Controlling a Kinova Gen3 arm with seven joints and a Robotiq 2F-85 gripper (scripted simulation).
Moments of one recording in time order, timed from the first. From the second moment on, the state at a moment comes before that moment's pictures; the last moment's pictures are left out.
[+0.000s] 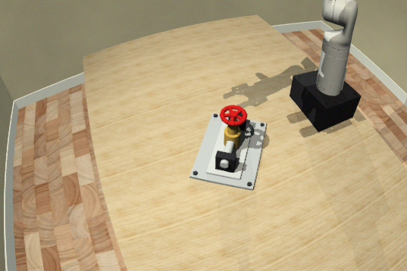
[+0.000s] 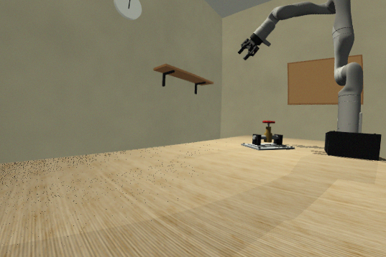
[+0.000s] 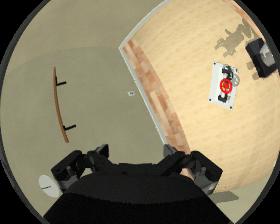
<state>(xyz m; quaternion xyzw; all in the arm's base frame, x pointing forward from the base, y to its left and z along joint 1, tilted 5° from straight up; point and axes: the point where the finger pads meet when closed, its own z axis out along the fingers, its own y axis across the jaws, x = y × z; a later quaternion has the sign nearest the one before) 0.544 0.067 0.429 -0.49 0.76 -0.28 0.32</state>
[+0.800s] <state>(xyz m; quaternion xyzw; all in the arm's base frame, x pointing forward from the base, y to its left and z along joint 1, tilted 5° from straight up) 0.537 0.060 0.380 -0.49 0.79 -0.26 0.27</state>
